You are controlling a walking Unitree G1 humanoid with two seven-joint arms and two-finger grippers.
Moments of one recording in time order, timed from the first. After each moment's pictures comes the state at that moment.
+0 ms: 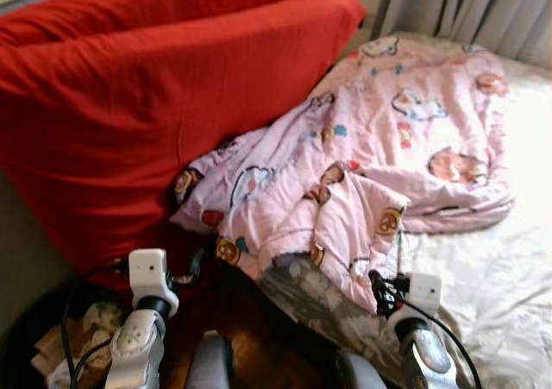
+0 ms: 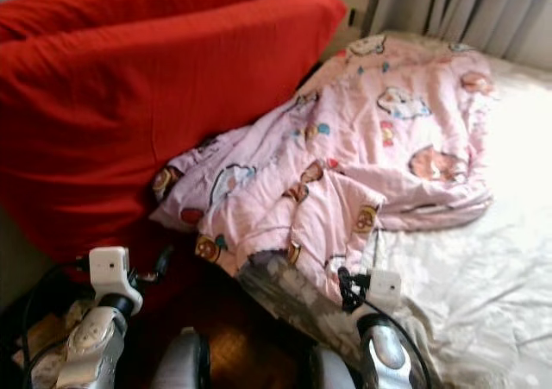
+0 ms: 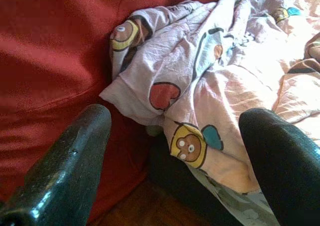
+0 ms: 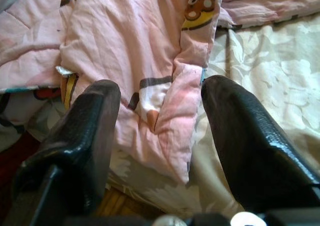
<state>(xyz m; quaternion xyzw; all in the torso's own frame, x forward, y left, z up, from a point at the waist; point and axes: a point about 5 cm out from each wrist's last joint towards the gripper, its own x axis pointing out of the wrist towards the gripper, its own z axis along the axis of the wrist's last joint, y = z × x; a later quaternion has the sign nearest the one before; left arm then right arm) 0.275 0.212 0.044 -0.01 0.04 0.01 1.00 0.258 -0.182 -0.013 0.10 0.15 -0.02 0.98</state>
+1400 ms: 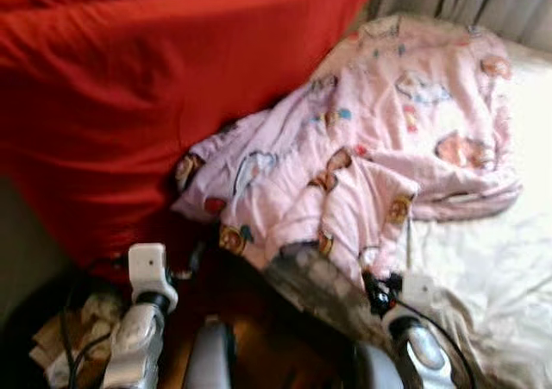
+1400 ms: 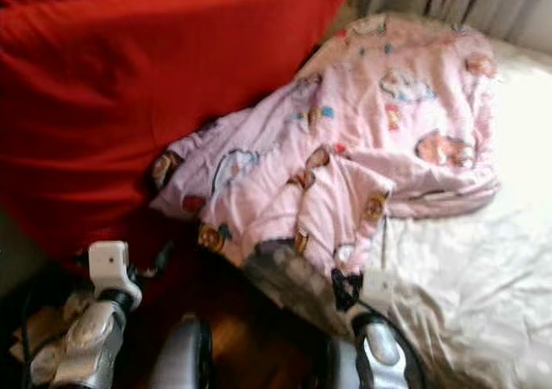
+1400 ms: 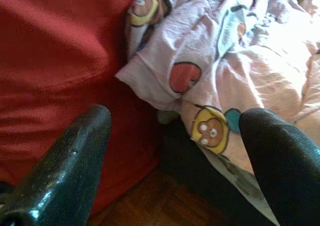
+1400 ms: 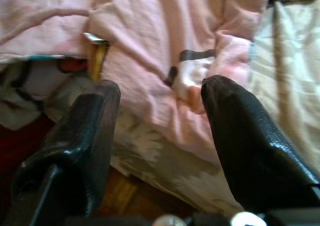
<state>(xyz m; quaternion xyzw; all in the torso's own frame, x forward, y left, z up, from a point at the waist) 0.279 0.213 0.048 -0.01 0.04 0.01 1.00 0.262 -0.175 -0.011 0.10 0.15 0.00 0.98</state>
